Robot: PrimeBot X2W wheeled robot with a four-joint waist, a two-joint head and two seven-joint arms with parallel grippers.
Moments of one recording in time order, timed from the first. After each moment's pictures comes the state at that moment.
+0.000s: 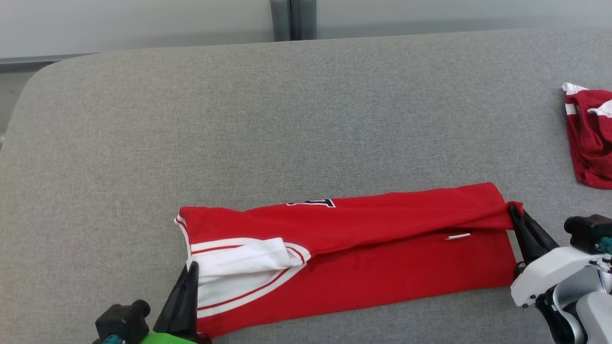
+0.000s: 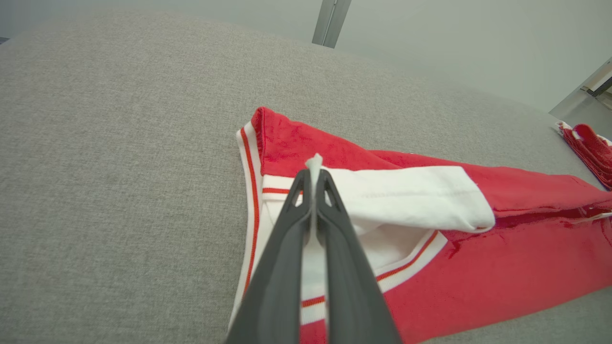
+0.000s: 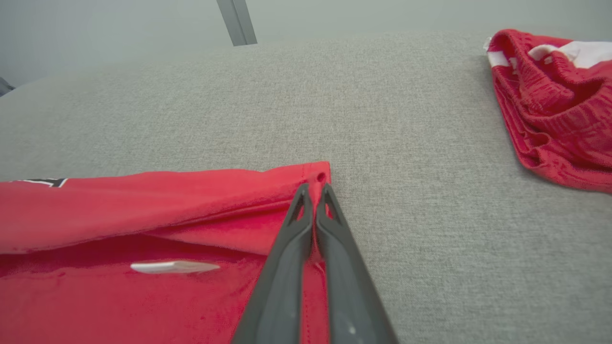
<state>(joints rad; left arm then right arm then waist) 0.14 0.21 -0.28 -0.04 -0.51 0.06 -0.11 -0.13 -0.37 0.14 0.30 0.49 0.13 -0.10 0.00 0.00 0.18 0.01</state>
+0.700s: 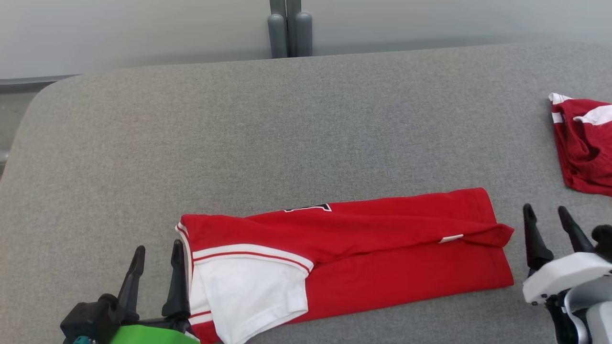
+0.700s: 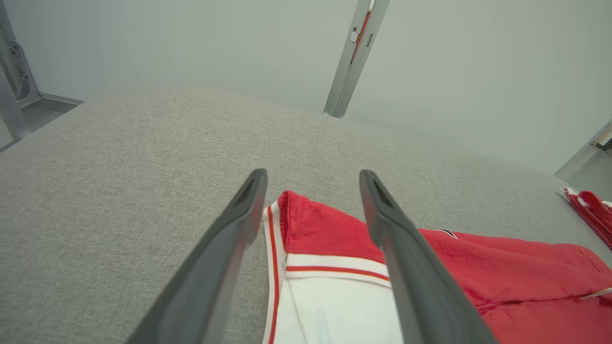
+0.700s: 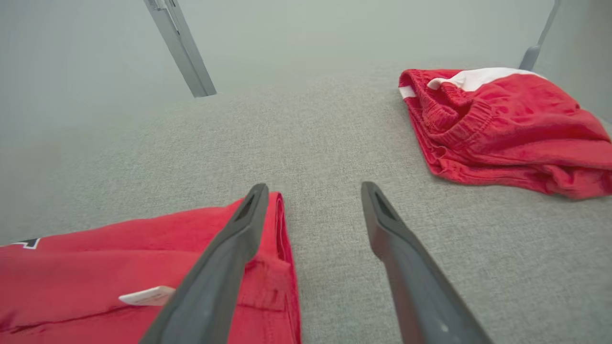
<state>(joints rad) 0.13 0.20 -0.22 -0.07 -0.53 0.09 -0.19 -0.06 -0.22 -0.11 0.24 0.36 0.13 -0.10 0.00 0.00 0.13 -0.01</state>
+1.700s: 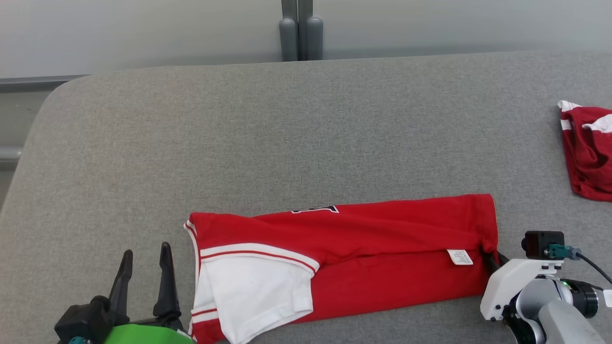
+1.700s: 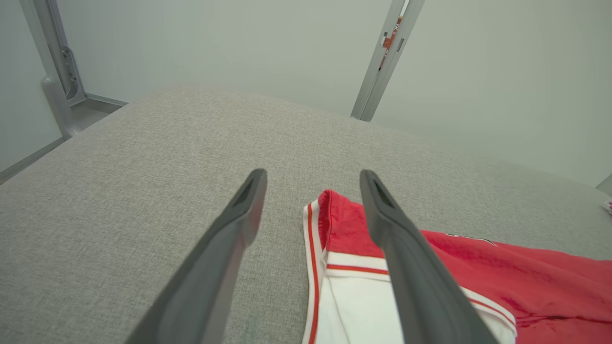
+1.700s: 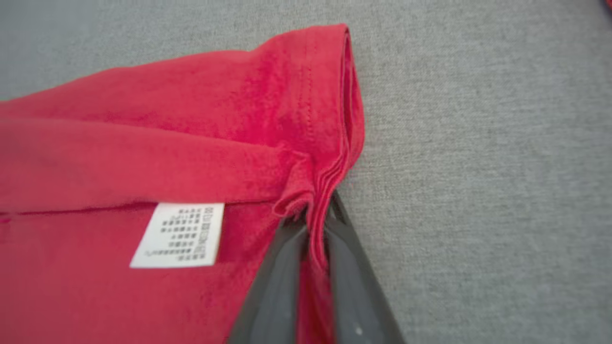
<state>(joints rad) 0.11 0.20 -0.20 0.00 -0.53 0.11 -0.23 -0.20 -0.20 0.07 0.58 0.37 0.13 0.07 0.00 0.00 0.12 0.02</state>
